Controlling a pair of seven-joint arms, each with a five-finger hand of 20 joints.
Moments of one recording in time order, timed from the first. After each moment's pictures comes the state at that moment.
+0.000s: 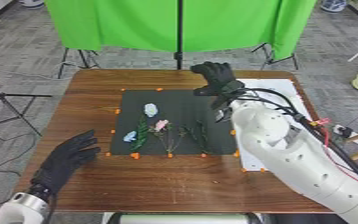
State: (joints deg) left arm 132.5 -59.2 -105.3 -118.4 47.1 -6.8 -1.7; right arm -60.1 -51.0 43.1 -97.2 -127.6 1.8 18.3
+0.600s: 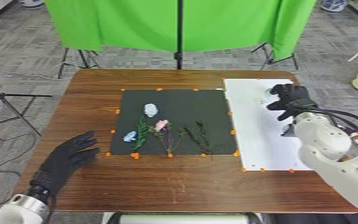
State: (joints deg) left arm 133.1 -59.3 -105.6 -118.6 47.1 -6.8 -1.3; right arm -70.2 -34.4 48.9 -90.8 -124.6 9.0 25.4
